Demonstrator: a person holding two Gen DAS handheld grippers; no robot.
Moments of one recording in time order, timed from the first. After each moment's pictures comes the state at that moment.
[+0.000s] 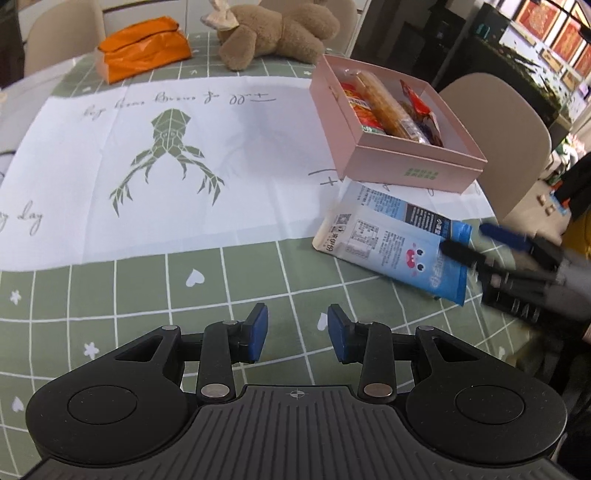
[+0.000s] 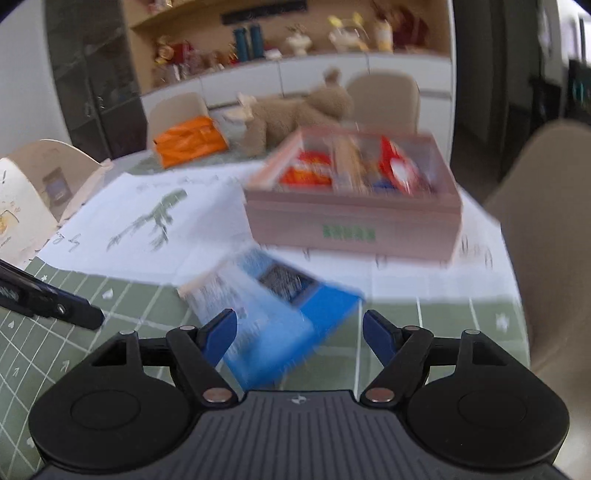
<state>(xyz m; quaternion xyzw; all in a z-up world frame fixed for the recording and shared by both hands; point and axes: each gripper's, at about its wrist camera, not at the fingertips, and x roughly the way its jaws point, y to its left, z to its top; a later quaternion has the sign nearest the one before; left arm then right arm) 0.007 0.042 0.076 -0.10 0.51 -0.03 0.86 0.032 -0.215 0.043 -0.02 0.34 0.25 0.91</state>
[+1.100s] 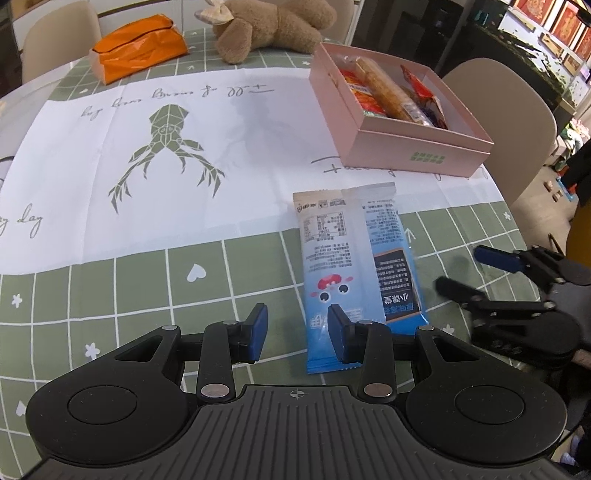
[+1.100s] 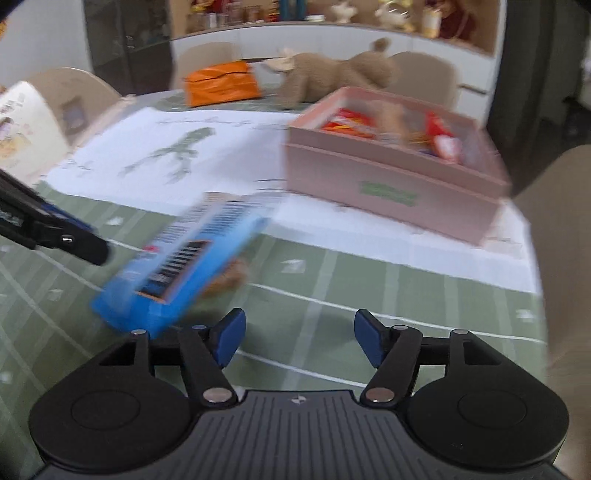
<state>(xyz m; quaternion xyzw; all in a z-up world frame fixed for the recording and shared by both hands) 0.009 0.039 0.064 -0.08 0.52 -0.02 0.85 0.022 -0.196 0.019 -0.11 0.38 0.26 0.88</state>
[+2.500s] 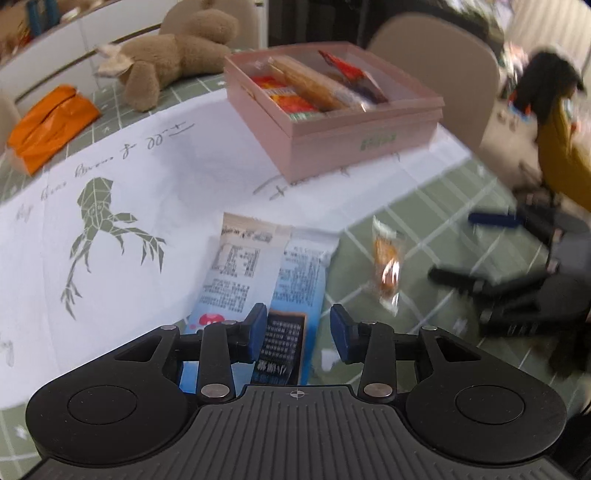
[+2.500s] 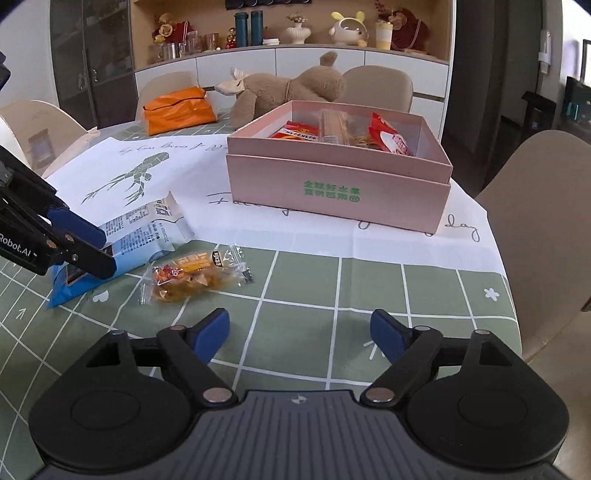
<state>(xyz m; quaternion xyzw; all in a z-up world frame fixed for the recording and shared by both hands) 0.047 0.022 0.053 0.03 0.49 -0.13 0.86 0.020 -0.219 0.004 -0.07 0.35 0.22 0.91</state>
